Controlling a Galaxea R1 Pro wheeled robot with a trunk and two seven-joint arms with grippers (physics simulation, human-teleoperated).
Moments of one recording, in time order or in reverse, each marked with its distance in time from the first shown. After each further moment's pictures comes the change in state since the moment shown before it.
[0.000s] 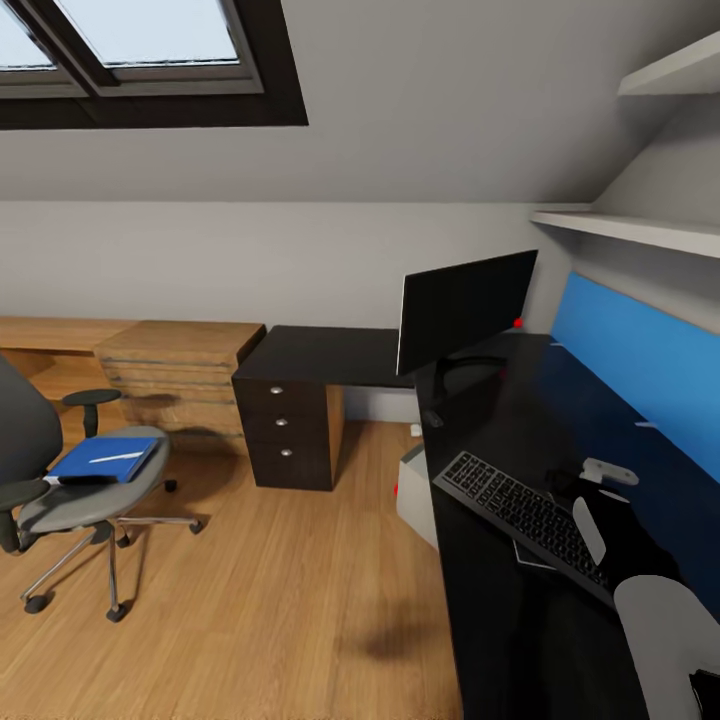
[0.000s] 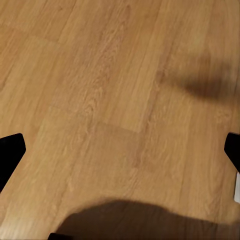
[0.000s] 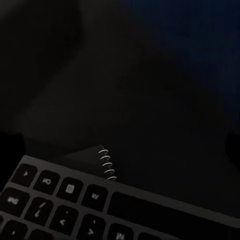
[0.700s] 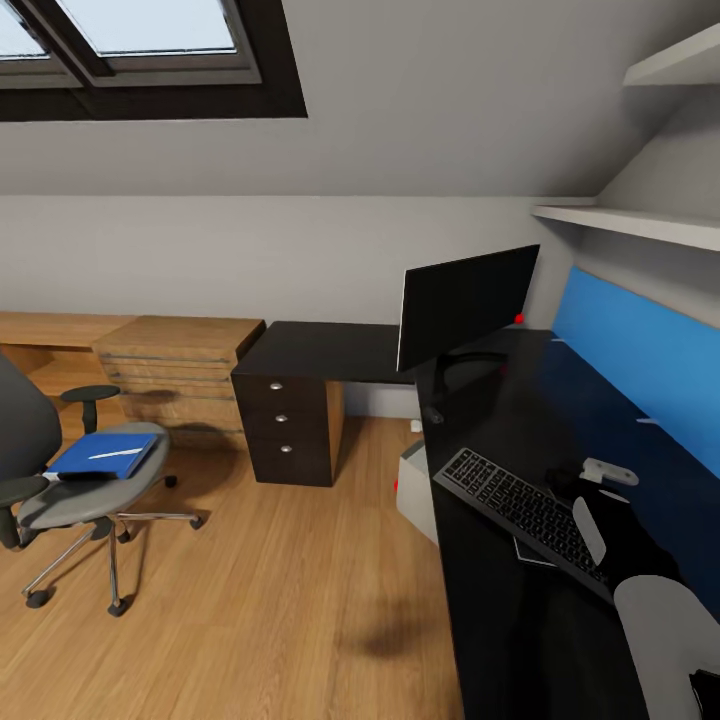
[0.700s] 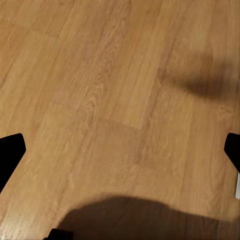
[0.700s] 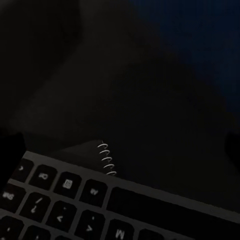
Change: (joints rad) left arm 0.000 0.000 0.001 -0.001 0.000 -0.001 0.000; right arm 0.000 0.000 0.000 0.000 -0.004 -0.001 0.002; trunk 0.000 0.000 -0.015
